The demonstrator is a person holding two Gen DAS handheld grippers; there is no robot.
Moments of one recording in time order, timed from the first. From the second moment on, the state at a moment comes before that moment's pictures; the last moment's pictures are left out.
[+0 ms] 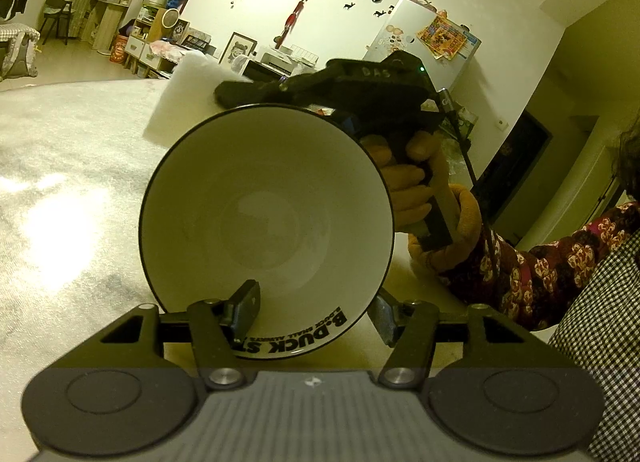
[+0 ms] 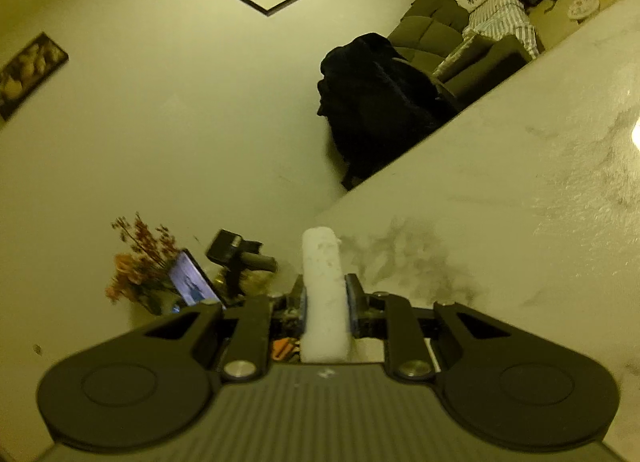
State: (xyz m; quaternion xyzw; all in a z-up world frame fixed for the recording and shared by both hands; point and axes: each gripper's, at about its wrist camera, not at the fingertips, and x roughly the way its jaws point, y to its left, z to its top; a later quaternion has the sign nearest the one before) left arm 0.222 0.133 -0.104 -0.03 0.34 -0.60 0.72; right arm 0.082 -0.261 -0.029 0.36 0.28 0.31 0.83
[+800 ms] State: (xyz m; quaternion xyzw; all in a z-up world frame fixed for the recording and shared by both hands) left arm 0.227 0.135 -0.109 -0.04 0.34 -0.60 0.72; right arm 0.067 -0.258 -0.012 0.31 0.24 0.34 0.85
